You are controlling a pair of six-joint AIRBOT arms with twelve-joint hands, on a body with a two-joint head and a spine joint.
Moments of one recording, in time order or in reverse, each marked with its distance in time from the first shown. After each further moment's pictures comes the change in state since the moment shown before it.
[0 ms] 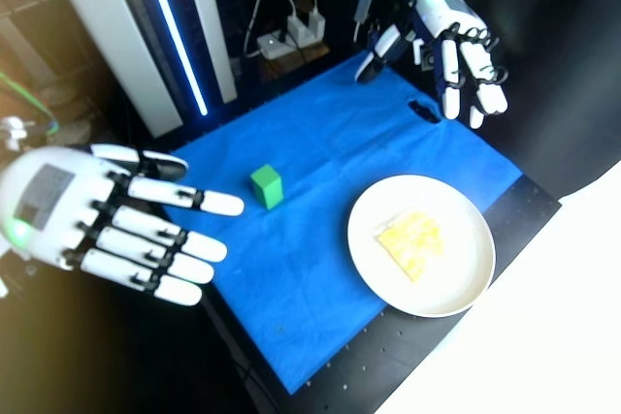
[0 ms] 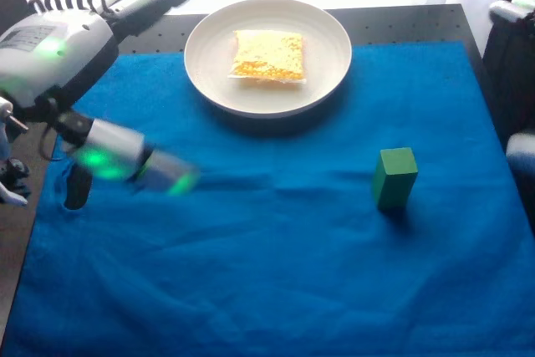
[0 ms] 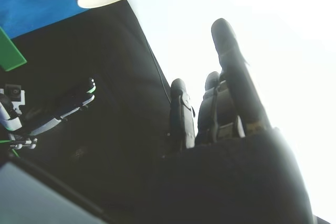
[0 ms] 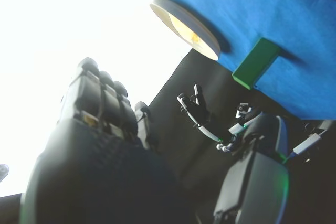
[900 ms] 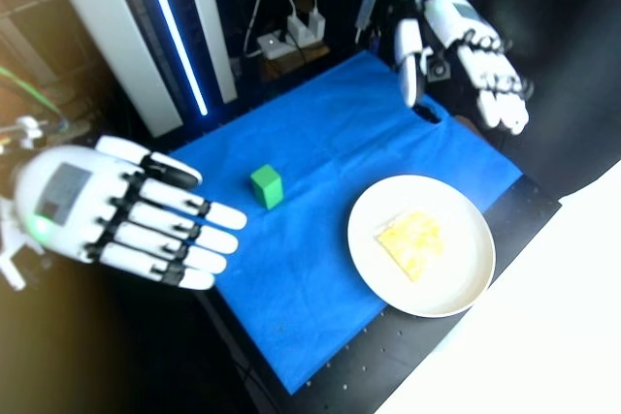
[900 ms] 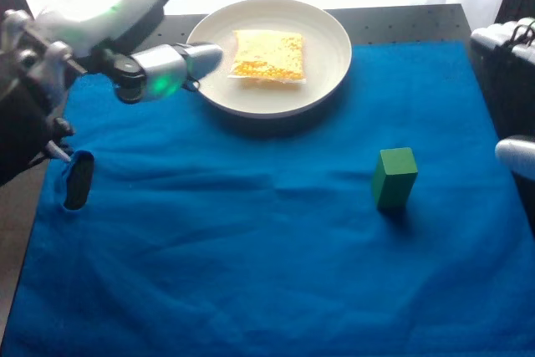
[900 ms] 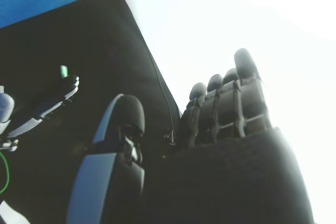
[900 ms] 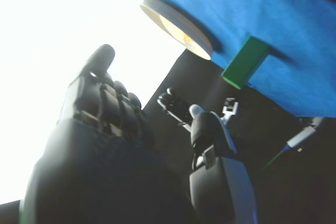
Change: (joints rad) left arm -0.182 -0.137 0.175 0.025 0.237 -0.002; right arm -0.002 -0.033 -0.006 -0.031 -0.044 0.000
